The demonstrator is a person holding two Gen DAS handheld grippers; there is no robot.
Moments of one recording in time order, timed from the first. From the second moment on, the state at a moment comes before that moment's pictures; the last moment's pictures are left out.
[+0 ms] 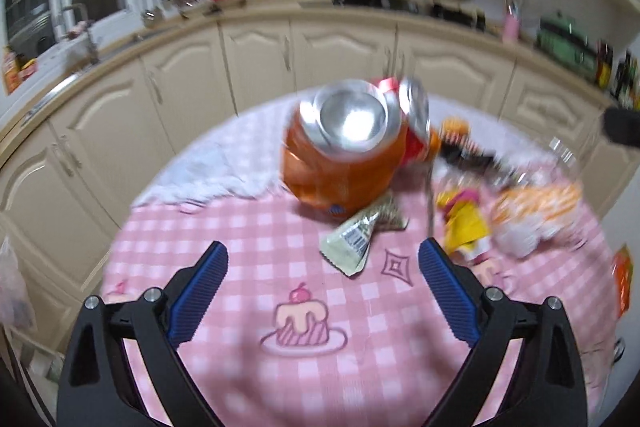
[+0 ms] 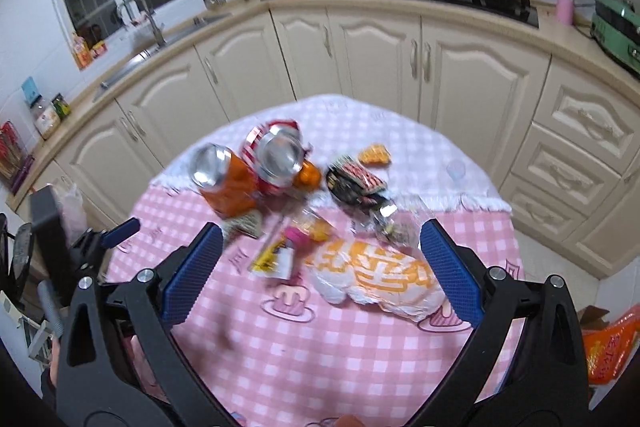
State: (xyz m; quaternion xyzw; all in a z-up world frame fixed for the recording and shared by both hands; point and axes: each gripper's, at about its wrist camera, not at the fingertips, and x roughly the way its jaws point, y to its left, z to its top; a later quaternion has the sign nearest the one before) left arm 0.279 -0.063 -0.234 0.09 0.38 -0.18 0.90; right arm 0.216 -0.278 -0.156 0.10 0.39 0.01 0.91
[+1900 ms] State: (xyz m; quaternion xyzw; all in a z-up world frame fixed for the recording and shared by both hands) left arm 0.199 -0.079 -0.140 -0.02 0.29 -0.29 0.91; right arm 0.138 -0.336 -0.105 0.17 0.27 0.05 0.95
